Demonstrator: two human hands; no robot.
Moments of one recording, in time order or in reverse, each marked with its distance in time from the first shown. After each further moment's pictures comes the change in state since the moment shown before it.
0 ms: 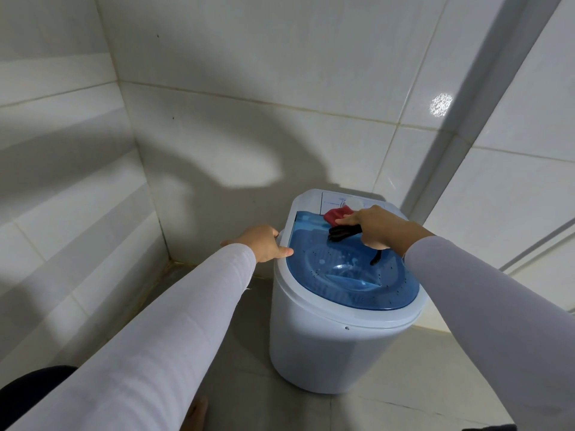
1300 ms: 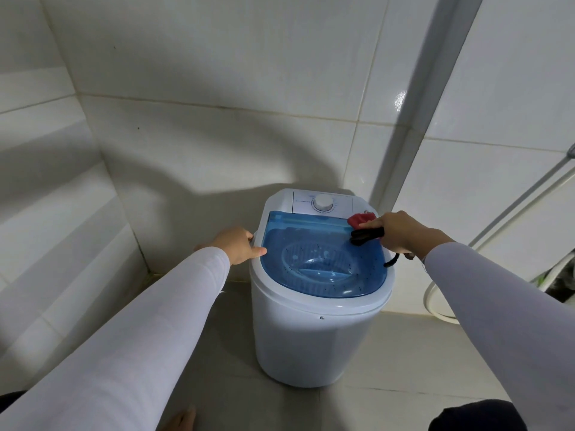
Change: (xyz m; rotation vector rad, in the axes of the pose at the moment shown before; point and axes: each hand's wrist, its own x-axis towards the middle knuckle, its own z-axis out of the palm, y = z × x) left_hand -0.030 0.018 -0.005 0.105 0.035 0.029; right_hand -0.049 0.070 0.022 0.092 0.053 0.197
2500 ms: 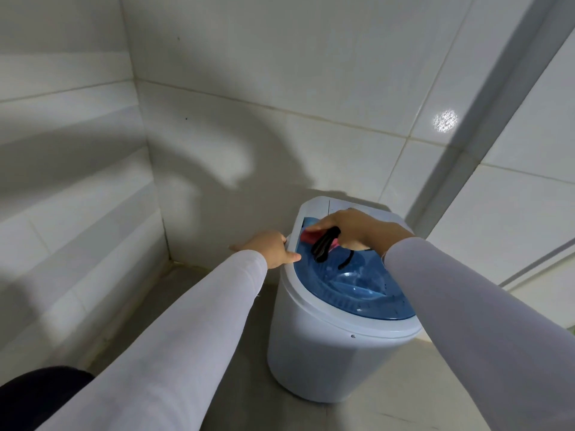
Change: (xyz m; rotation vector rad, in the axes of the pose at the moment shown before) left_hand 0.029 -0.021 0.012 -0.115 -0.048 -0.012; right_hand 0.041 -0.130 -0.023 0.006 -0.127 -0.359
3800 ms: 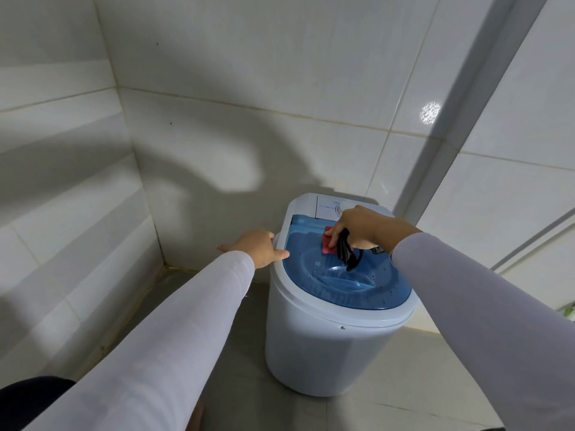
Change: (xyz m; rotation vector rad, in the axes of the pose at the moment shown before) left_hand -0.015 0.009 -0.001 0.065 0.060 -0.027; right_hand -0.025 0.025 -0.001 -0.023 0.018 0.073
